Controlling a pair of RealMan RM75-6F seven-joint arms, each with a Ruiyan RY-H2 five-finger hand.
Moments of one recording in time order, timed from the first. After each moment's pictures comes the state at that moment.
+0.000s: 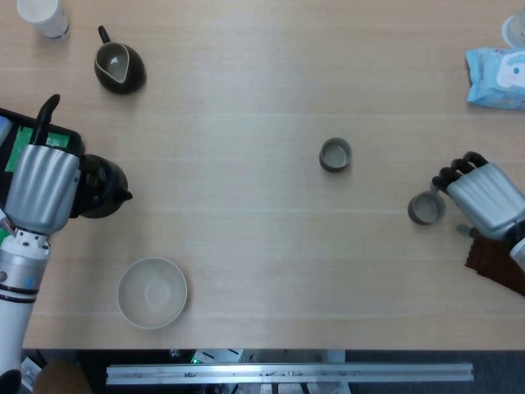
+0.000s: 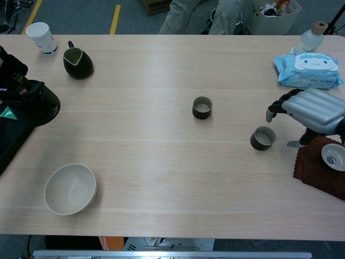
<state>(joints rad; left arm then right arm) -0.31 -1.36 -0.06 -1.57 1.56 1.45 0.15 0.43 -1.28 0.00 -1.58 -1.45 0.91 -0.43</state>
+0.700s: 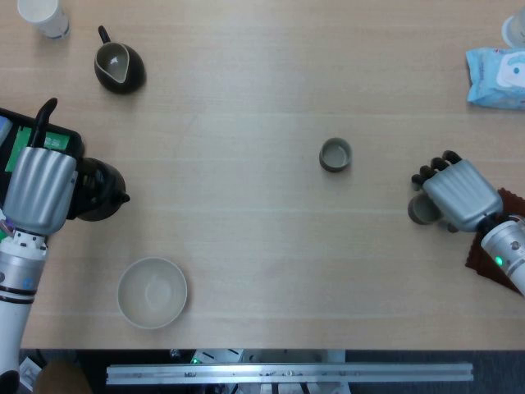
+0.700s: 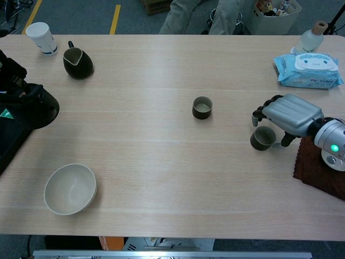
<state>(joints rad) -0.31 -1.36 -0.07 -1.56 1.56 1.44 0.13 0.49 -1.42 0.00 -1.47 -1.33 0.86 -0.55</state>
